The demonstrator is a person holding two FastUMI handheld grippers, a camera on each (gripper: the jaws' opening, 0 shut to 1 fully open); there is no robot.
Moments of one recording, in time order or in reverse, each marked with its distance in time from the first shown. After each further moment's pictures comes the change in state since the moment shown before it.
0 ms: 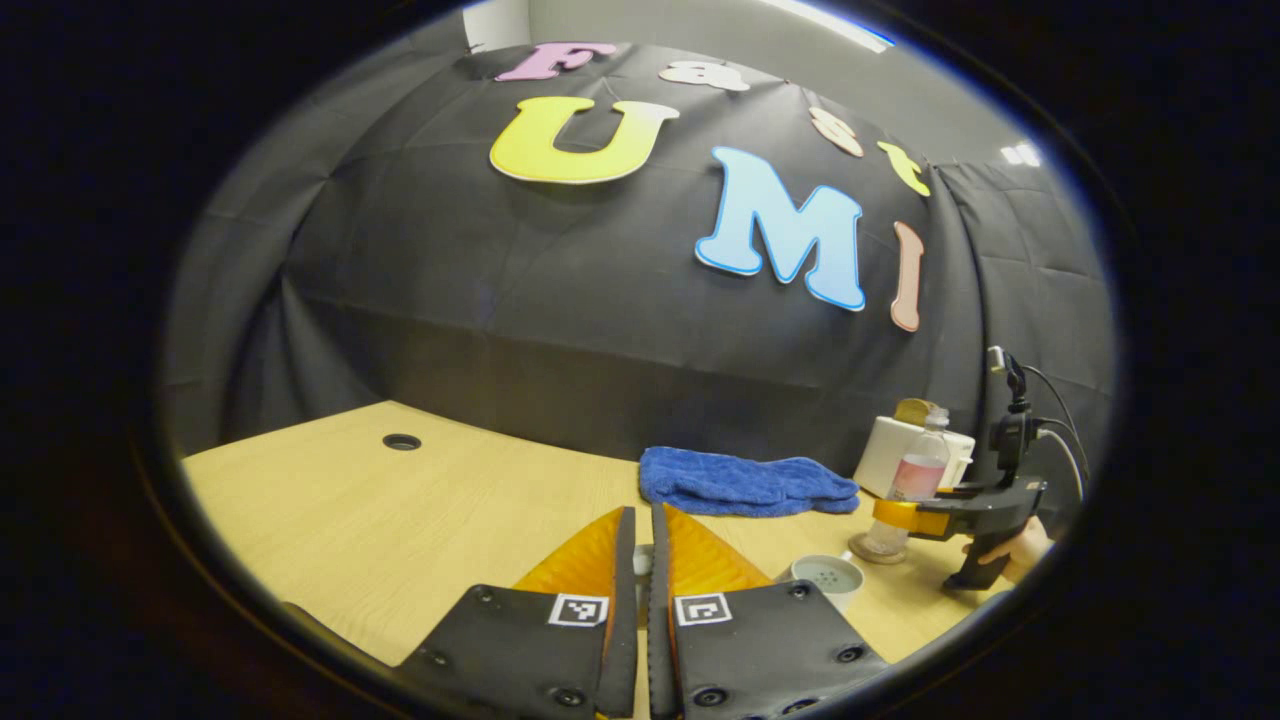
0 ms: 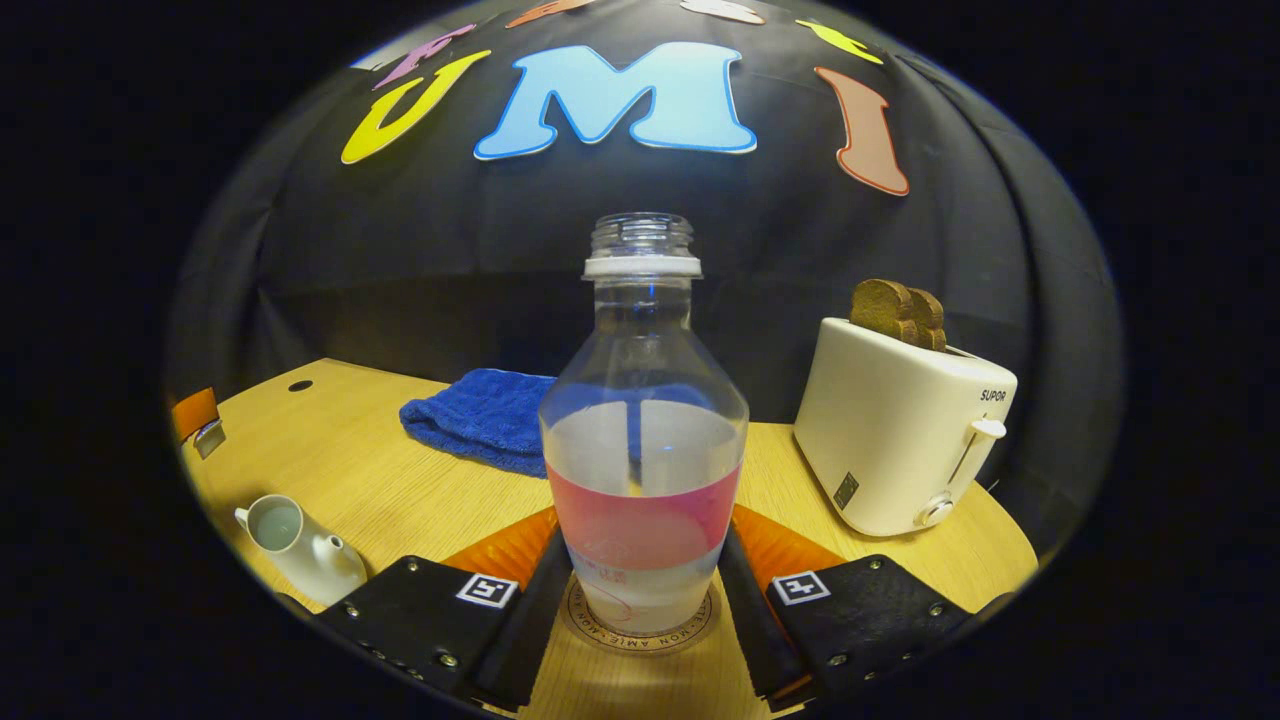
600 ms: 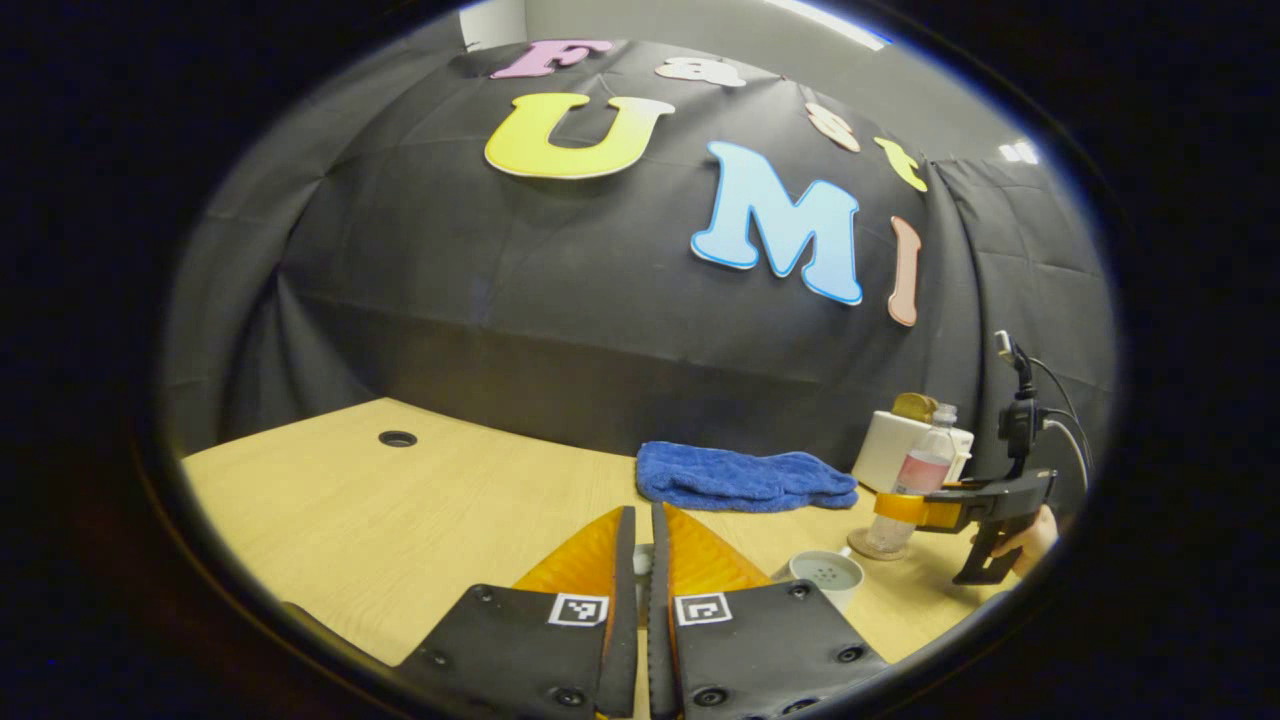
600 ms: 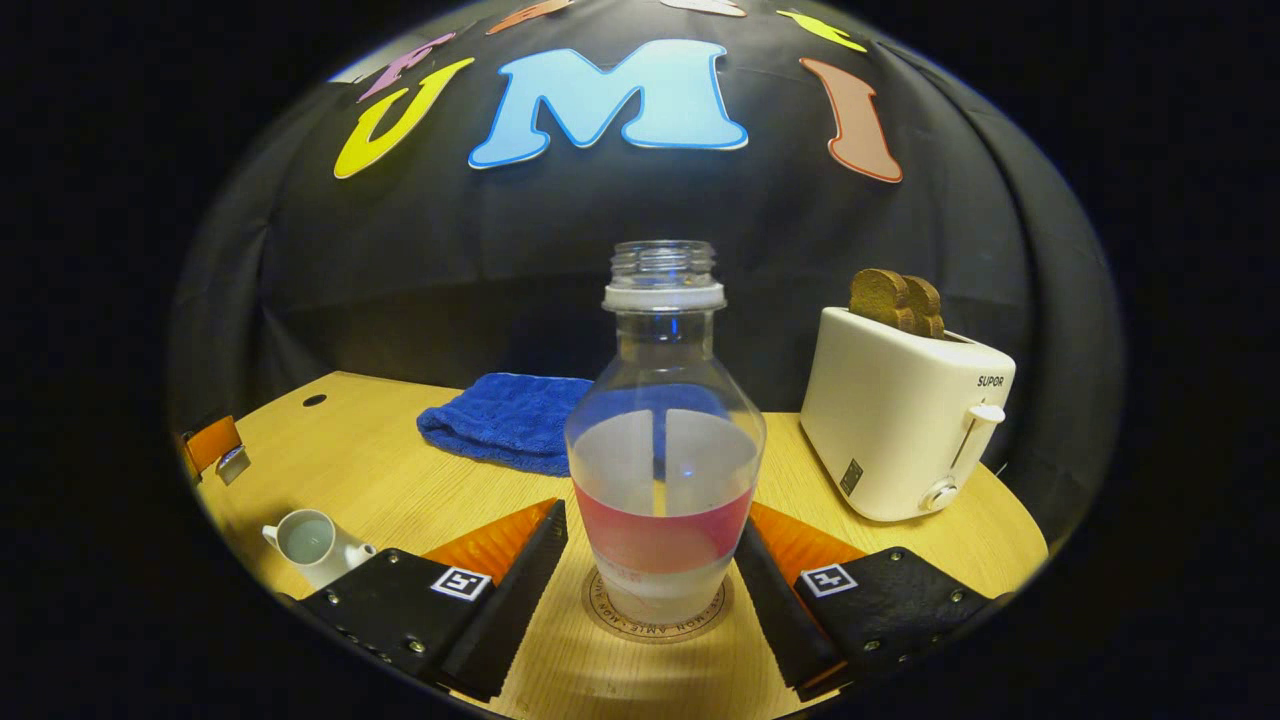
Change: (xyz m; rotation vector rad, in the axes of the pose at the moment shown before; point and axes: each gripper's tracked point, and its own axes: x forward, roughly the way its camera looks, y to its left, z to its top) left arm 0.001 -0.005 -0.006 0.007 0.014 -0.008; right arm -0.017 0.007 0.002 0.048 0.018 0.031
